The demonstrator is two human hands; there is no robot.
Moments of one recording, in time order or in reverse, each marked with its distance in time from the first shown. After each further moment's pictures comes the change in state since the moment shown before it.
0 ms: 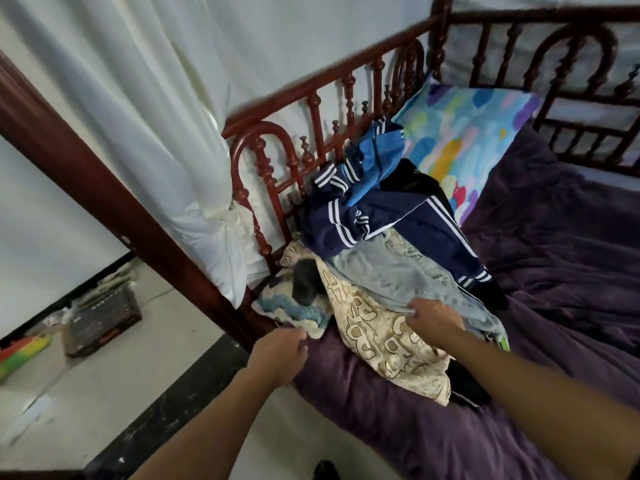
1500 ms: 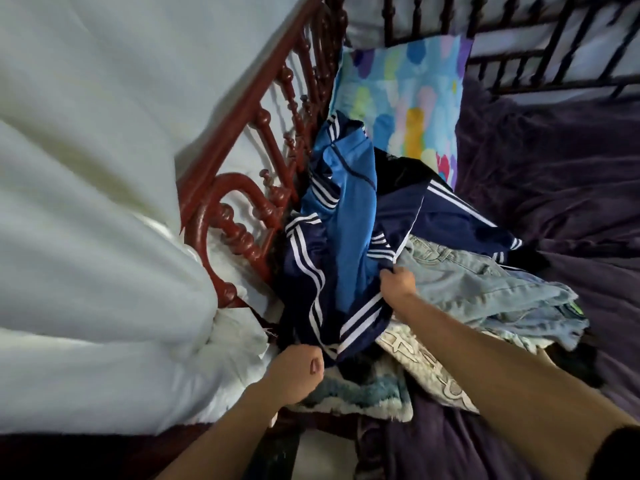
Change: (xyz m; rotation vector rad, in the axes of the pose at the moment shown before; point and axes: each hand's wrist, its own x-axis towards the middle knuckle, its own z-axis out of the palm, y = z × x) left_hand 0.272 -0.153 -0.073 0.087 -0.381 0.470; right_hand 0.219 -0.208 -0.001 1.105 0.342 0.658
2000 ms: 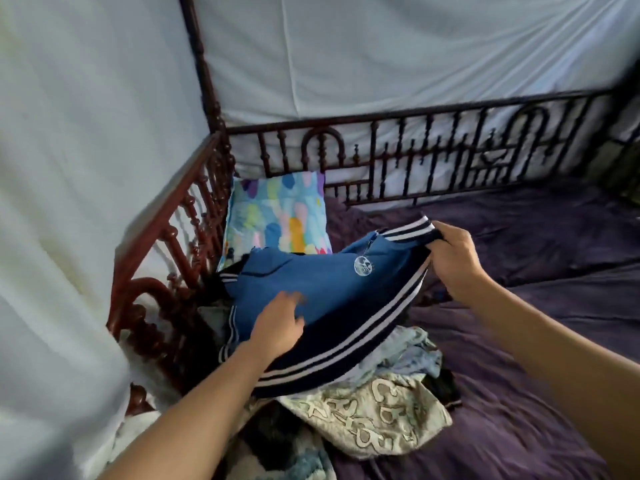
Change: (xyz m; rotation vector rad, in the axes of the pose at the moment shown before) left_hand 0.026 0.157 -0.119 -0.037 0.394 0.422; right_hand -0.168 -0.080 -0.277 0.219 0.499 -0.595
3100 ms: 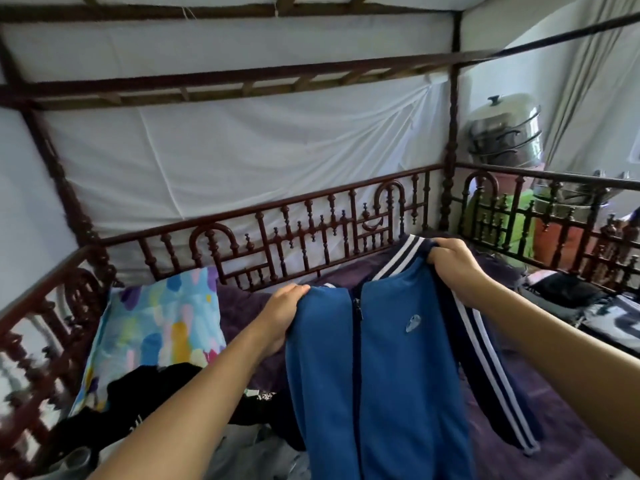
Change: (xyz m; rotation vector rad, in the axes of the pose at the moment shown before) left_hand 0.096 0.364 0.010 -1.006 -0.225 0.060; right_hand 0.056 -0.016 -0.333 -0.049 0.263 0.099
